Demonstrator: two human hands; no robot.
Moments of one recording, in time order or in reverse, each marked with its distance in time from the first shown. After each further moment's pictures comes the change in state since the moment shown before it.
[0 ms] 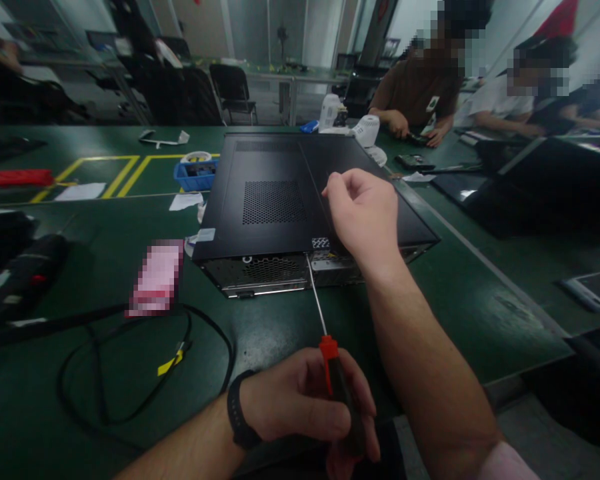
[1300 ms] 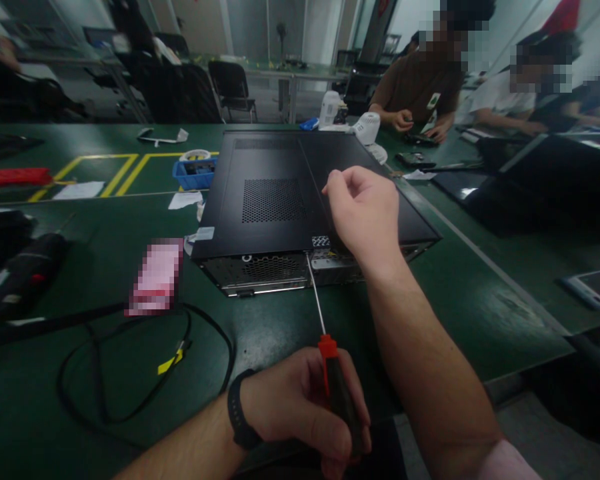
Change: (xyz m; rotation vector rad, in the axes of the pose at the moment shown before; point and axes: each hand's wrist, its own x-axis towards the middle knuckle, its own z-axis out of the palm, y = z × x) left_hand -0.004 -0.007 -0.006 -0.031 0.028 -0.004; right_hand -0.001 0.000 0.000 -0.027 -0.002 -0.009
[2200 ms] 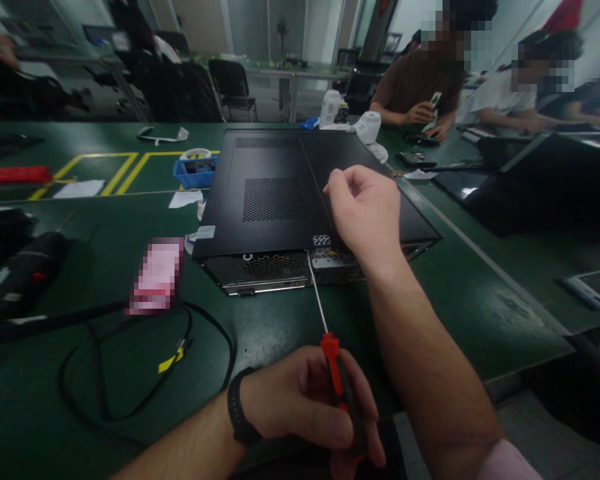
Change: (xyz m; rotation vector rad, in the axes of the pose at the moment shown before) left_hand 0.003 0.007 0.009 -0.004 -0.069 0.007; right_hand 0.000 0.000 0.000 -0.012 0.005 -0.009
